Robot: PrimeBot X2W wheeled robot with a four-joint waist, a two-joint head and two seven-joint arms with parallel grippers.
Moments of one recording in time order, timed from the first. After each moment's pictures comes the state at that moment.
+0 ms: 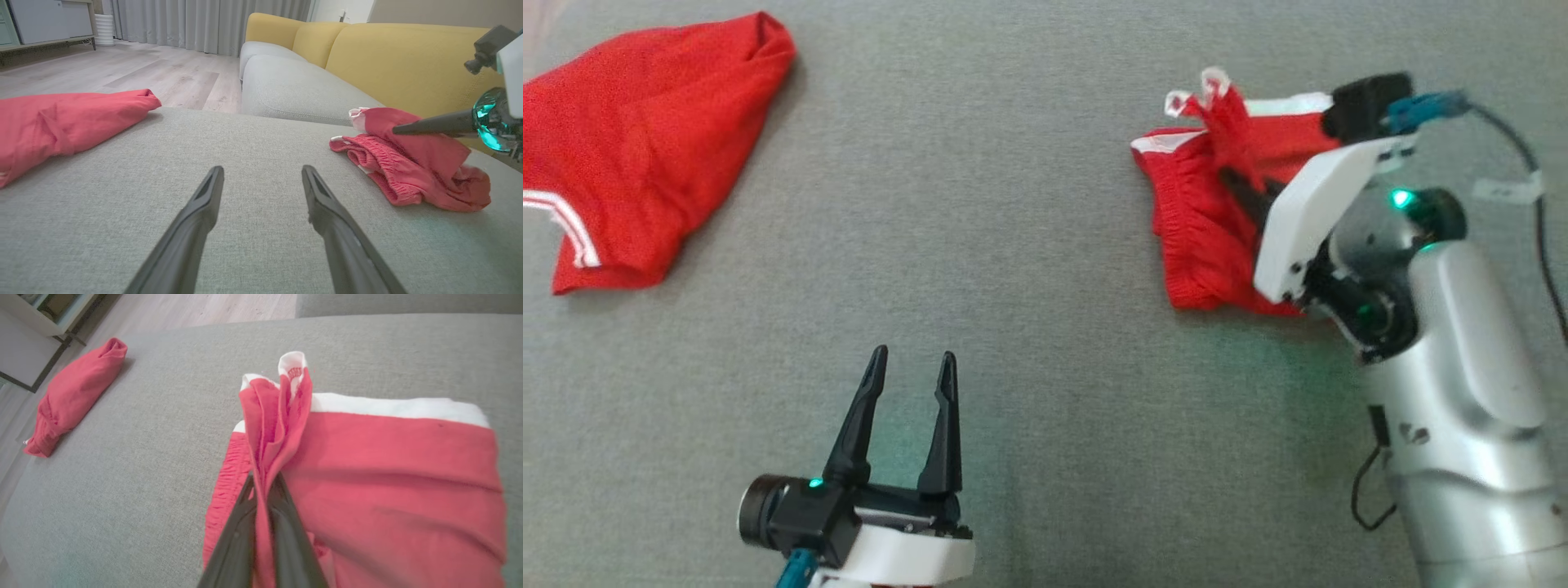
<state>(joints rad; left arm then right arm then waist) 0.02 0.06 -0.36 0.03 -0.24 0.06 -0.26 -0.58 -0.07 0.16 0.26 0.40 0.13 0.77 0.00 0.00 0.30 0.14</state>
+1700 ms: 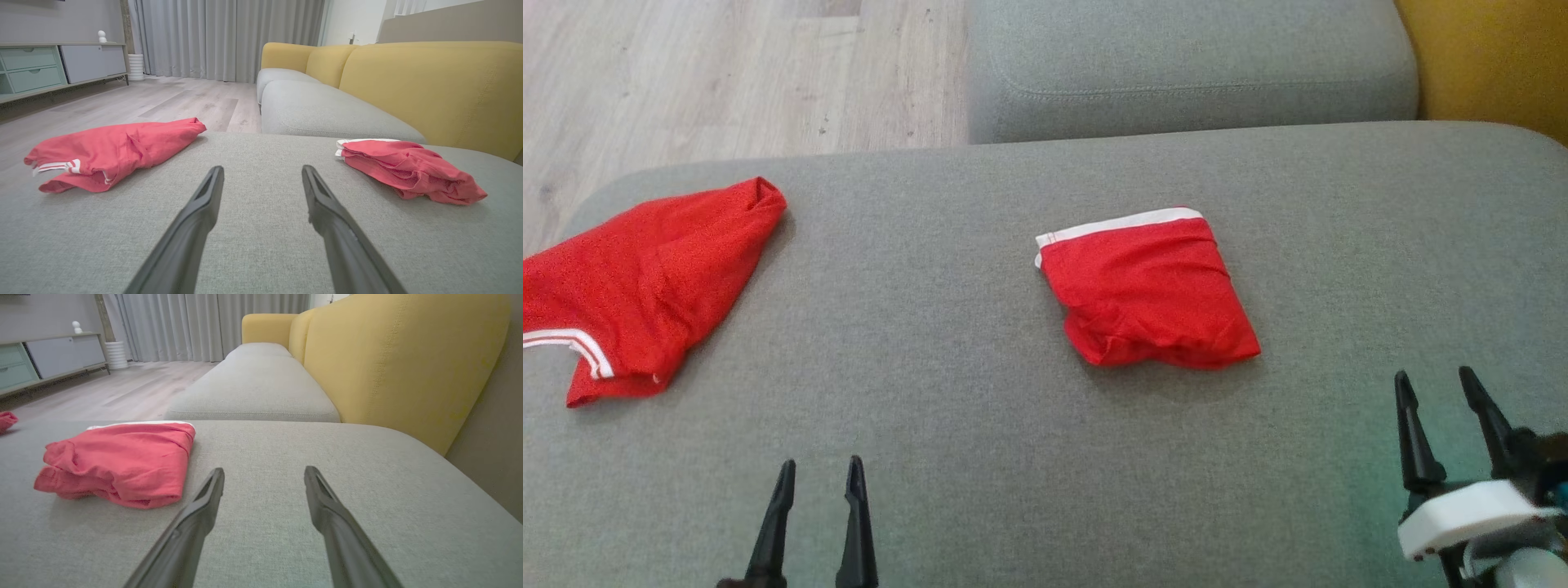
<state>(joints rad) 0.21 0.06 -0.16 0.07 -0.18 0.03 -0.26 0.00 -0.20 -0.03 0.33 0.17 0.13 -0.21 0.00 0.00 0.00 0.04</state>
